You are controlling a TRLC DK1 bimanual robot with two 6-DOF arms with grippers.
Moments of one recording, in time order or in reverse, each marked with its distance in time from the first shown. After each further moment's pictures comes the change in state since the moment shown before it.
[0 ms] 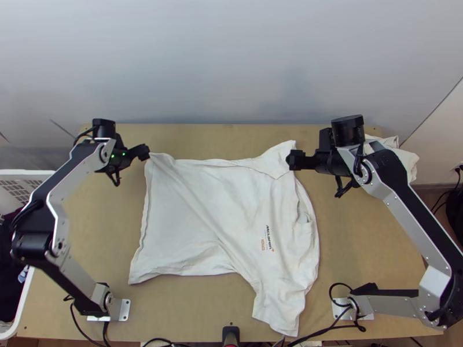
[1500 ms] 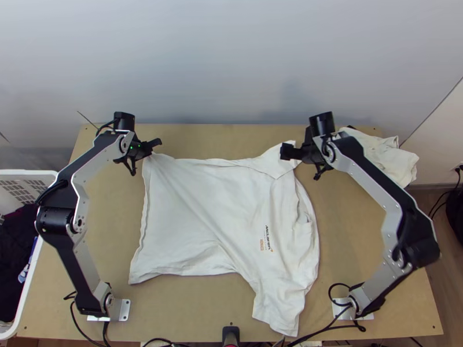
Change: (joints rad) left arm -0.064 0.217 0.198 0.022 -0.105 -0.080; right arm -0.074 0.357 0.044 0.186 0.051 0.035
